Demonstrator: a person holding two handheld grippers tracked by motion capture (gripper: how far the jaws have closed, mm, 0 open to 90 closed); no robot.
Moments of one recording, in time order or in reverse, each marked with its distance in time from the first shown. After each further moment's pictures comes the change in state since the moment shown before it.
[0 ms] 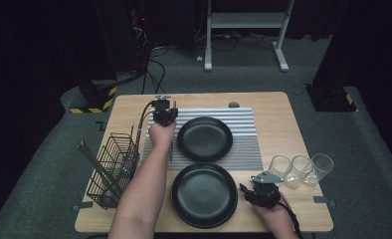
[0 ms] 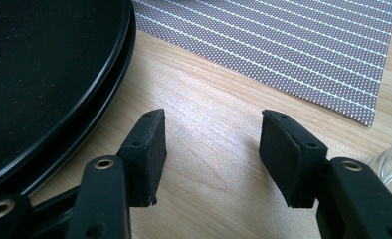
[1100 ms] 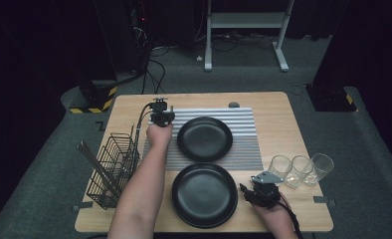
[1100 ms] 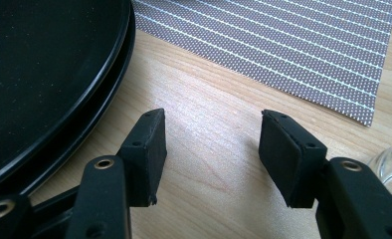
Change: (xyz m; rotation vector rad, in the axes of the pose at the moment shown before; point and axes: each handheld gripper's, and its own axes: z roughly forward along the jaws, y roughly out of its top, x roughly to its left) left arm 0.018 -0.006 0.015 0.108 0.038 -0.040; right arm 0.000 0.000 0.000 0.001 -0.003 0.000
